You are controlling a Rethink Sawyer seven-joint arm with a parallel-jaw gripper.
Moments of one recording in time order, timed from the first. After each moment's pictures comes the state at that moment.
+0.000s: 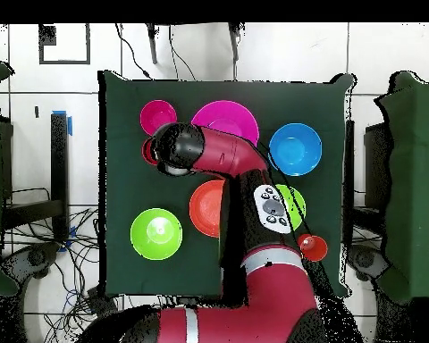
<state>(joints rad) -0.22 -0.53 0.17 1.49 0.12 0.66 1.59</state>
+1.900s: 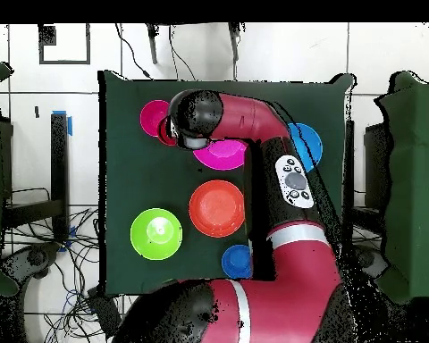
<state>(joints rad) -0.32 -0.45 0.30 1.23 -0.10 0.88 1.59</state>
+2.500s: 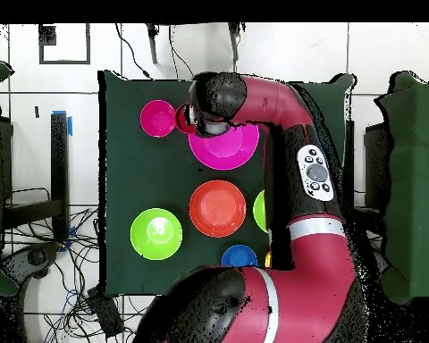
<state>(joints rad) -0.38 -0.39 0.35 1.07 -0.18 1.00 1.57</state>
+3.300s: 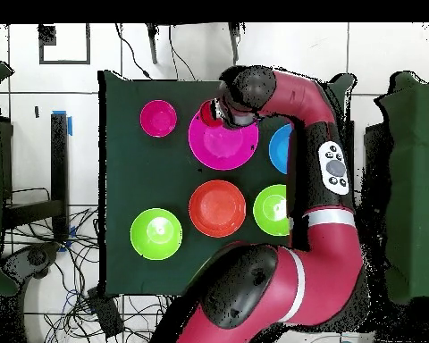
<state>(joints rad) -0.45 -0.25 0.42 0.88 -0.27 1.10 1.44</state>
